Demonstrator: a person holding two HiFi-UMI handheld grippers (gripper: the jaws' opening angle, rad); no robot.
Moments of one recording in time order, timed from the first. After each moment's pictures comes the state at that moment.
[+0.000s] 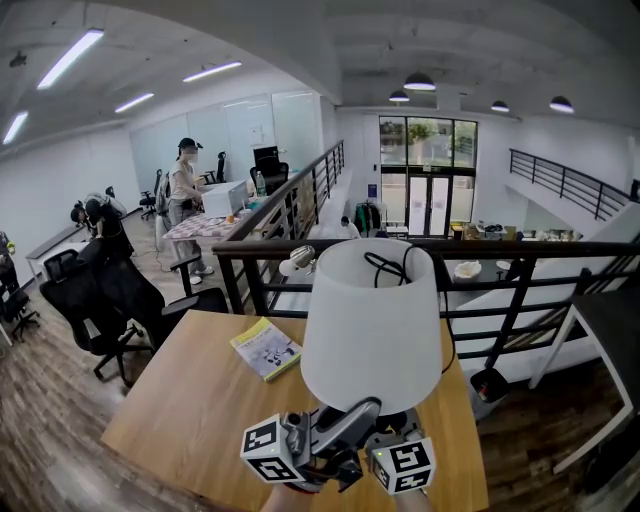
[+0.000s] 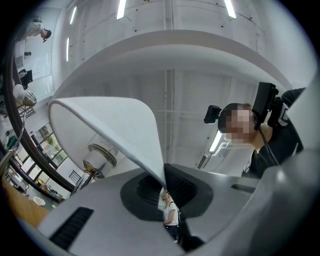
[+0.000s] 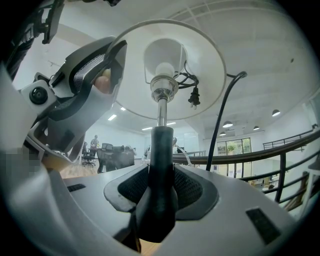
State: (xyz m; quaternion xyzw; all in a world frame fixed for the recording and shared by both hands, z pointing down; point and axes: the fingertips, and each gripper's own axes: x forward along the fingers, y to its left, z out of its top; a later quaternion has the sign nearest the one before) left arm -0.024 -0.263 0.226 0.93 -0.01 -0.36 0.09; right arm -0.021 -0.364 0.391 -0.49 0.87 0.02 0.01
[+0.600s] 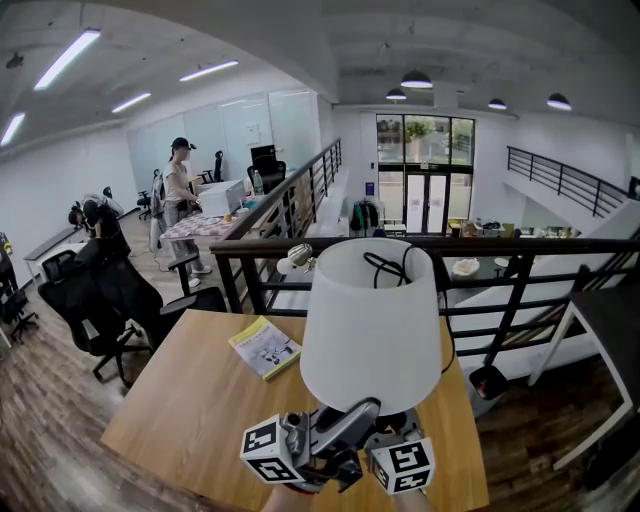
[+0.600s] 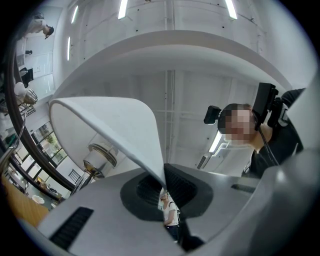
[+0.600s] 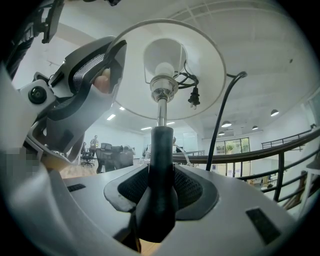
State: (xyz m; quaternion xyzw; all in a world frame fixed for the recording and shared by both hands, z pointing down) left arm -0.025 -0.261 0.228 0.93 0.00 -0.36 0.10; right arm -0.021 -0.362 0.393 -0.50 0.87 0.02 0.01
